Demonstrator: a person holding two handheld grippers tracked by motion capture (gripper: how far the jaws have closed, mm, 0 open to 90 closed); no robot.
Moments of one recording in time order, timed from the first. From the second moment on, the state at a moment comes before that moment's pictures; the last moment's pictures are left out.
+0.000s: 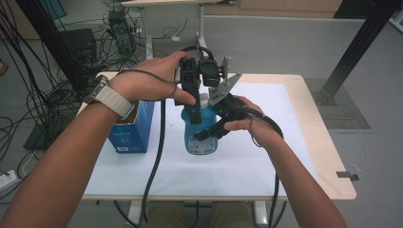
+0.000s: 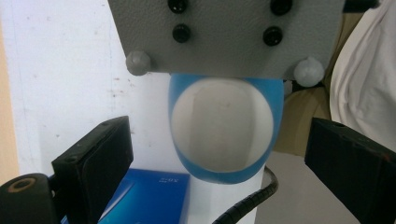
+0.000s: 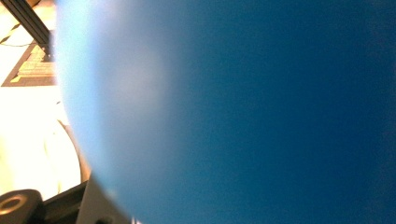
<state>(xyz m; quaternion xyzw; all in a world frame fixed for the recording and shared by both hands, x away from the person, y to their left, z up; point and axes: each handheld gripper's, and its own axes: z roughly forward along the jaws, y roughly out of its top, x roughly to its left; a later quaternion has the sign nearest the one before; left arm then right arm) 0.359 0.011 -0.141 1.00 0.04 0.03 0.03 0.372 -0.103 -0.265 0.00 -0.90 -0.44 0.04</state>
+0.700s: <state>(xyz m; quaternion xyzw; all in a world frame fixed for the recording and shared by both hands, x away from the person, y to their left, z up) 0.360 0.008 -0.145 1.00 0.03 0.03 0.03 0.371 -0.103 -0.264 0.00 -0.90 -0.44 0.04</state>
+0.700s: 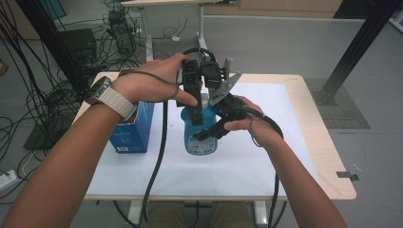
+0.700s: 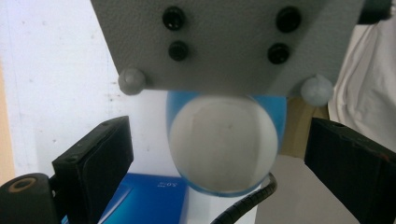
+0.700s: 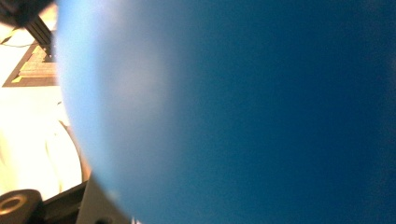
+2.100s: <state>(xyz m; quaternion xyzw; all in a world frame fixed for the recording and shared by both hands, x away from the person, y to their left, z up) 0.362 0.005 -0.156 1.00 0.02 0.01 0.06 0.367 -0.106 -0.257 0.01 -0.89 -0.46 0.04</state>
